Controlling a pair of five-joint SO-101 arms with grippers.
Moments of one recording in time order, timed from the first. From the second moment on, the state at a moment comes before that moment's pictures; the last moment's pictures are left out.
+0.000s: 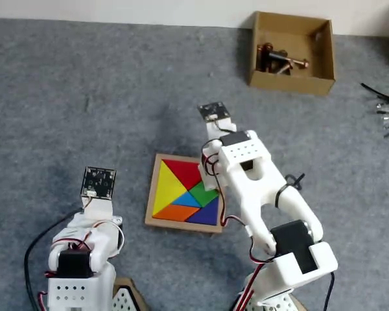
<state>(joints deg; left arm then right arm) -5.9 -104.5 96.0 75.9 -1.0 -25.0 2.3 26.6 60.5 1.7</state>
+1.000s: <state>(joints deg) -5.9 -104.5 96.0 75.9 -1.0 -28.3 2.3 26.6 58.1 1.7</state>
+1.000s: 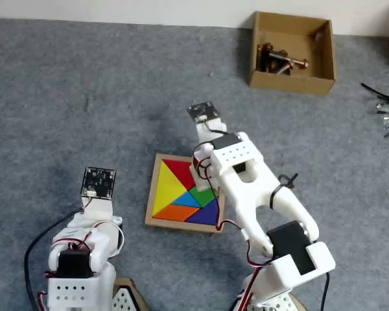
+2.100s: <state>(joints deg) -5.9 -104.5 96.0 75.9 -1.0 -28.3 -10.9 28.8 58.1 4.1</state>
